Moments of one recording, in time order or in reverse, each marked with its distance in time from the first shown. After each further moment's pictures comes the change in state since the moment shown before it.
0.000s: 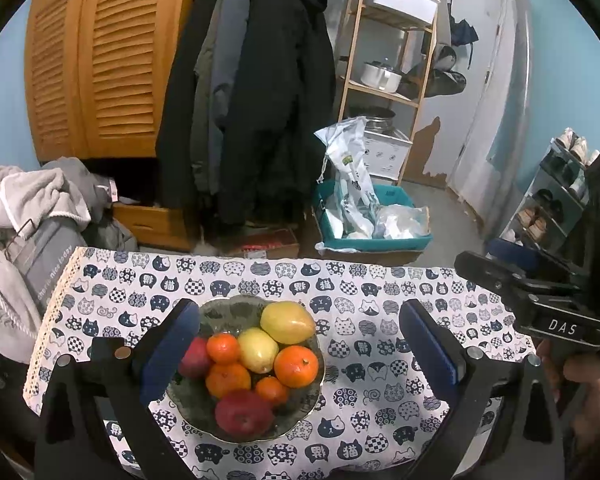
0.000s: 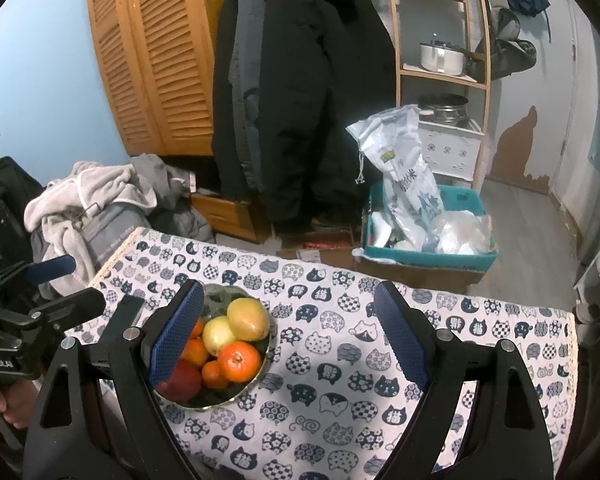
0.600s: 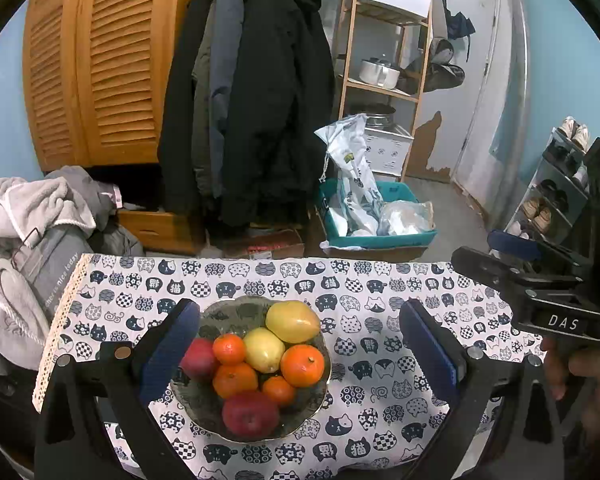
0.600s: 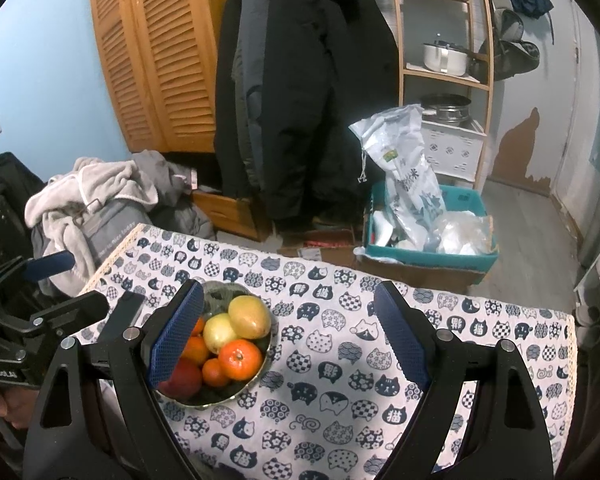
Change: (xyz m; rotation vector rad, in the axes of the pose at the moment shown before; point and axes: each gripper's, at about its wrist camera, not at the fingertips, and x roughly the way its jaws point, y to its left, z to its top) left arm -0.001 -0.006 0.000 0.035 0.001 0.027; right arm 0.001 0.002 0.000 -0.002 0.003 0.000
